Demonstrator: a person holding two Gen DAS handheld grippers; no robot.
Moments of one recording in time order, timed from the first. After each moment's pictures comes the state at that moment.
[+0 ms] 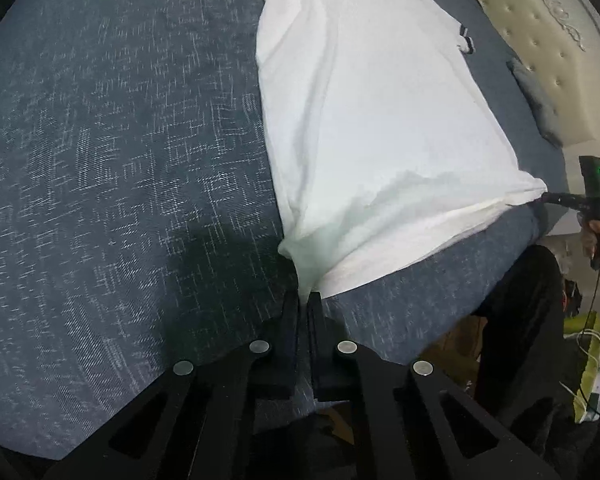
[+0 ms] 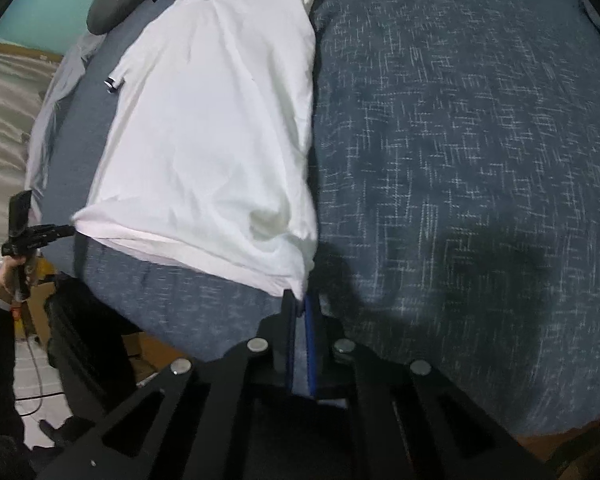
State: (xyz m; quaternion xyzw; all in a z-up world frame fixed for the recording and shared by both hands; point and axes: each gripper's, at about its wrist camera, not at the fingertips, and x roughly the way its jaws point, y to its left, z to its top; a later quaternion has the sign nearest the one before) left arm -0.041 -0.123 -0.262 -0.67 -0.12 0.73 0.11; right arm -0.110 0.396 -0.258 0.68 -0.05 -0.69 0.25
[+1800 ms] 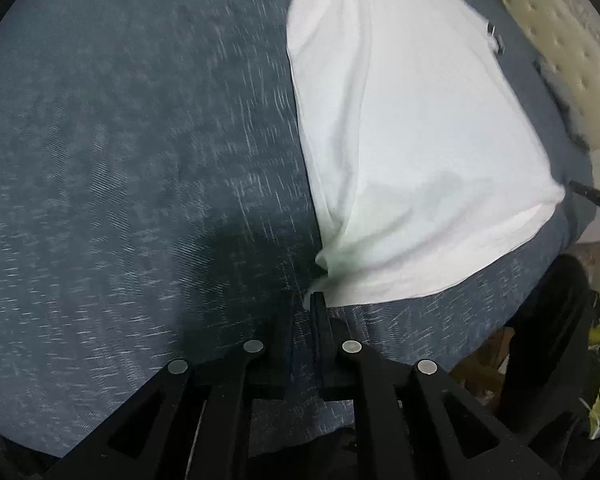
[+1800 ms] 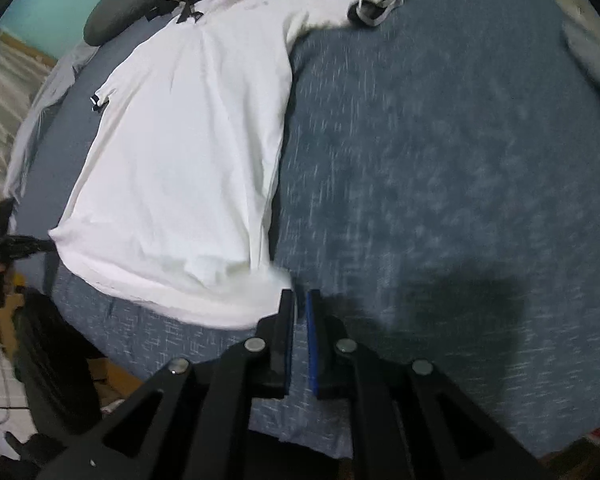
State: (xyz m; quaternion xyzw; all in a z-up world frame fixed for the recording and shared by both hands) left arm -0.033 -0.122 -0.295 -0.66 -0.10 0.74 0.07; right arm -0.120 0.395 -0.243 0.61 0.00 -0.76 0.22
